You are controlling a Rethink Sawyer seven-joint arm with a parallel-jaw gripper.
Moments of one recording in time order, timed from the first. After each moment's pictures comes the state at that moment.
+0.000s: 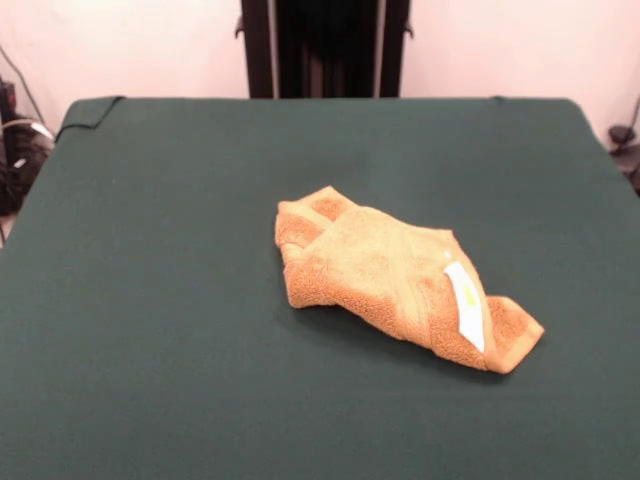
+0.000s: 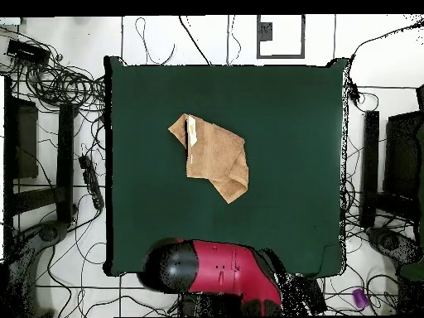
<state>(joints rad) -0.03 -0.99 -0.07 2.10 -0.07 0.75 1.57</state>
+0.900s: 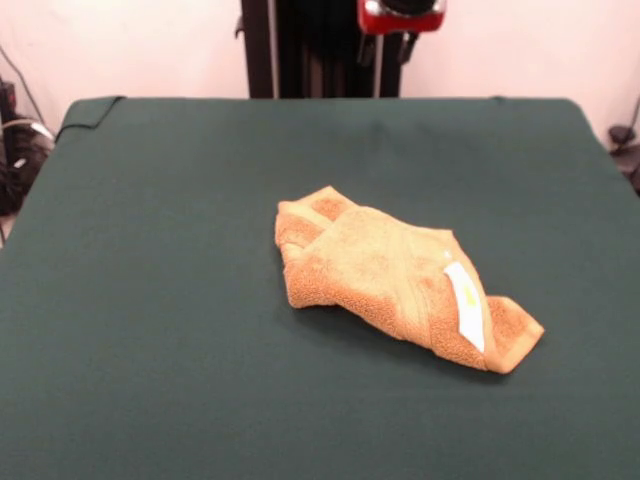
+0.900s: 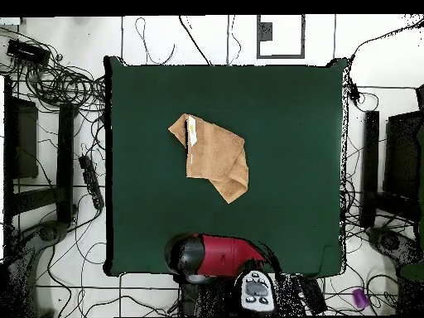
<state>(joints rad) -0.02 -0.62 -0.12 2.08 -0.09 0.54 1.57</state>
